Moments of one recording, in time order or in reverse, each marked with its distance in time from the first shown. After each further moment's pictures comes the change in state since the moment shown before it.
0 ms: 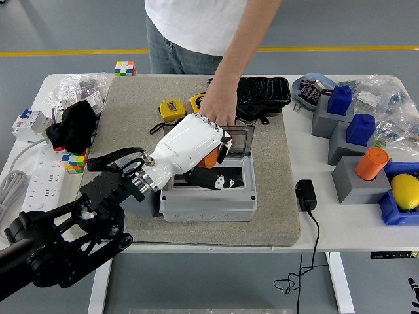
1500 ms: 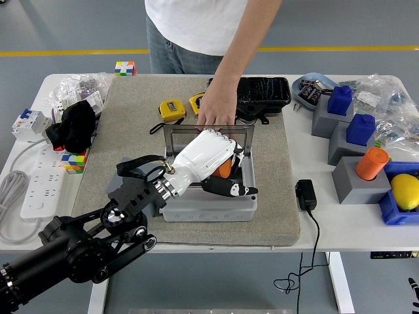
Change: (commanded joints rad) left arm -0.038 -0.136 0.050 0.257 -0.114 0.072 -0.066; right arm 0.004 -0.004 -0.020 0.000 0.006 -0.004 -0.008
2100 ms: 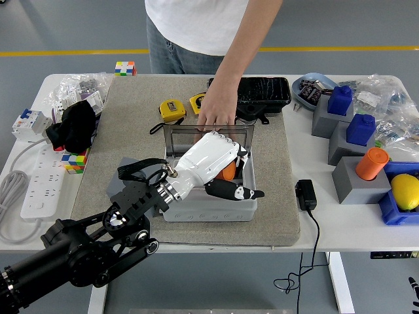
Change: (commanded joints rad) left arm 0.006 -0.007 0.022 -0.031 -0.008 0.005 -0.005; right arm 0.002 0.000 0.004 0.000 -0.002 0.000 -0.001
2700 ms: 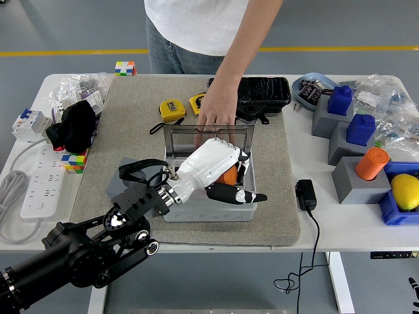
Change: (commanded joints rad) left arm 0.007 -0.001 0.008 0.016 -0.093 -0.035 -0.050; right arm 0.000 -0.001 -0.006 0.000 0.005 0.000 0.000
